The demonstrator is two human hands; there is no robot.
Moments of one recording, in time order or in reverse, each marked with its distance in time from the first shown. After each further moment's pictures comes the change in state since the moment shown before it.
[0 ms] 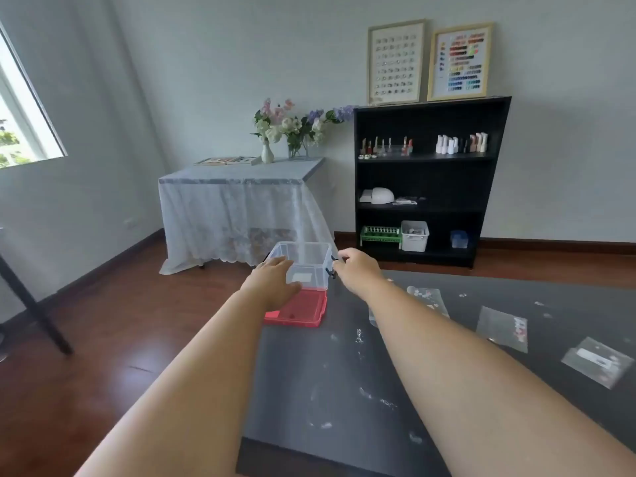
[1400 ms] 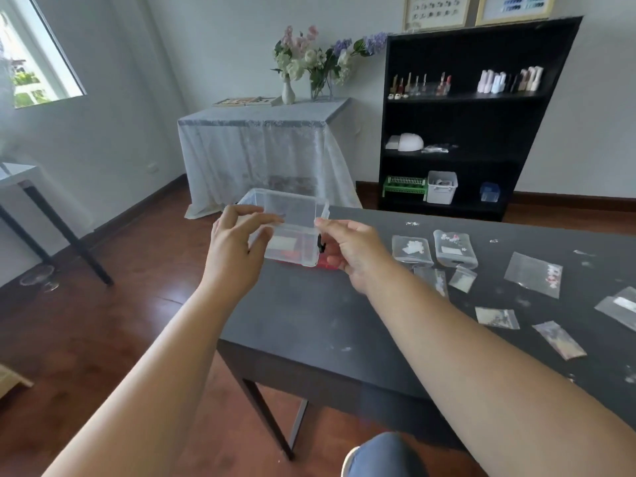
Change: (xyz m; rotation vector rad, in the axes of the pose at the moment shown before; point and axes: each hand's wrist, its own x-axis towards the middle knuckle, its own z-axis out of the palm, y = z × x) left_hand -0.124 -0.026 -0.011 -0.432 0.601 0.055; right_hand -0.091 -0.034 0.037 0.874 -0.132 0.226
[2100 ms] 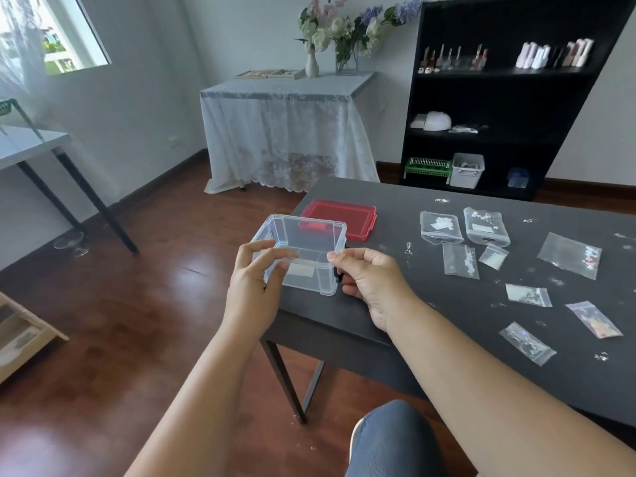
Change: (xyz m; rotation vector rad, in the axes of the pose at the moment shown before) left_hand -0.098 -0.020 -0.003 -0.085 -0.013 -0.197; right_hand -0.057 0.066 0.007 -0.032 -0.003 0.080
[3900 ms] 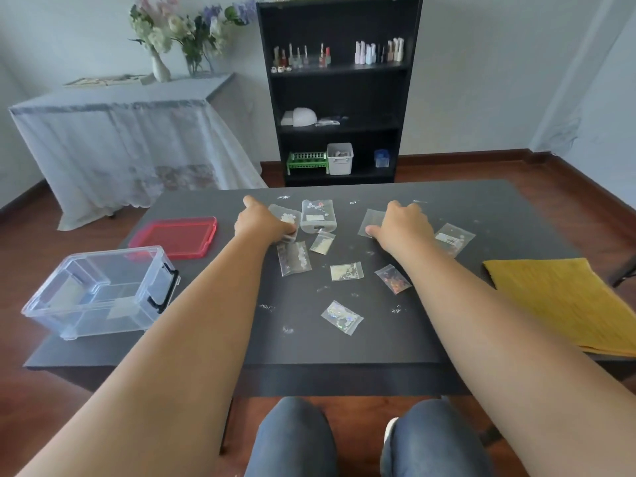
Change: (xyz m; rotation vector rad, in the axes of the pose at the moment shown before) left_hand 0.111 0.156 0.235 0.263 -0.482 -0.386; right_hand 0.039 -0.067 -0.285 -1.316 0.658 0.112
